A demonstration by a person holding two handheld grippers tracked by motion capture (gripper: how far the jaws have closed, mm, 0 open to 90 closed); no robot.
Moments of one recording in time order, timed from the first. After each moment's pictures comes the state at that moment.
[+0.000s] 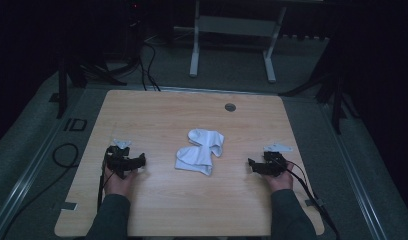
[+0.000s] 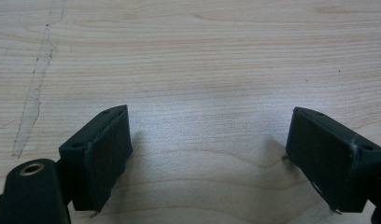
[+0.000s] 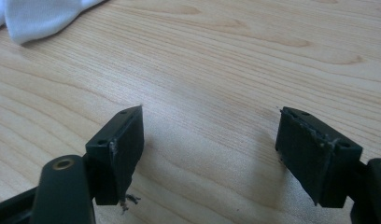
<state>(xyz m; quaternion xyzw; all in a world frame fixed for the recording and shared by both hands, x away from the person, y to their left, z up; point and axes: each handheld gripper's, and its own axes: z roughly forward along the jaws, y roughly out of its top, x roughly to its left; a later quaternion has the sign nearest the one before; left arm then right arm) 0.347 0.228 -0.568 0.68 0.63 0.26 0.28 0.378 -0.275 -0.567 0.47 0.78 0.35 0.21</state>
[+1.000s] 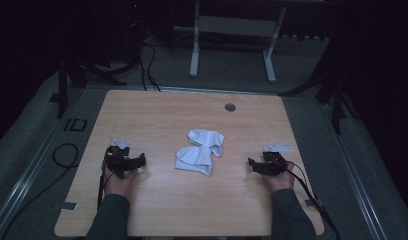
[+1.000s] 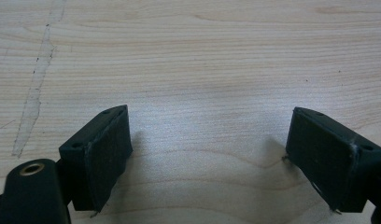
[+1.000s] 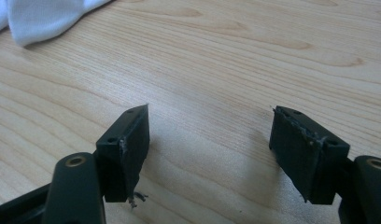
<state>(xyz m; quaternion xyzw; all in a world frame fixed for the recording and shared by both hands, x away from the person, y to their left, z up) 0.347 0.227 -0.568 0.68 0.63 0.26 0.28 0.377 -0.274 -0.567 0.47 0.78 0.35 0.21</state>
